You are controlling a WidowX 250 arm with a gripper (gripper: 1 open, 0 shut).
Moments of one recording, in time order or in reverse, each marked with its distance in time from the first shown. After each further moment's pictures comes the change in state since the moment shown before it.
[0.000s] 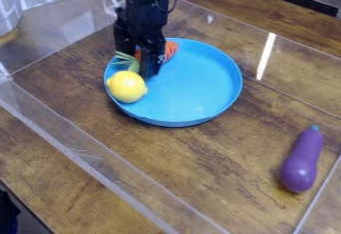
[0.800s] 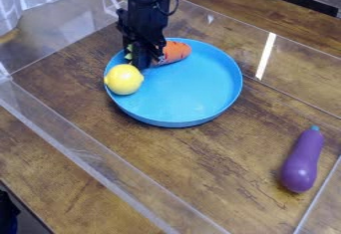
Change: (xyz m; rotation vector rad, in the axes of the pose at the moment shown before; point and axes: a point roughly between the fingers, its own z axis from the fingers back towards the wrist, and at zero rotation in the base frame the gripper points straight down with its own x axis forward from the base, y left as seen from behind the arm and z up) arm 0.005 0.005 0.000 0.013 0.014 0.012
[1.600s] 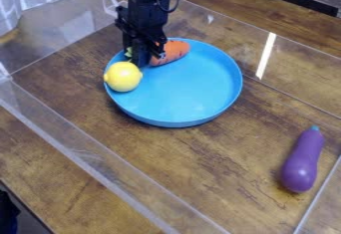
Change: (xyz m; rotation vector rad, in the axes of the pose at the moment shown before) arm 0.000 0.004 0.002 0.006 0.013 0.028
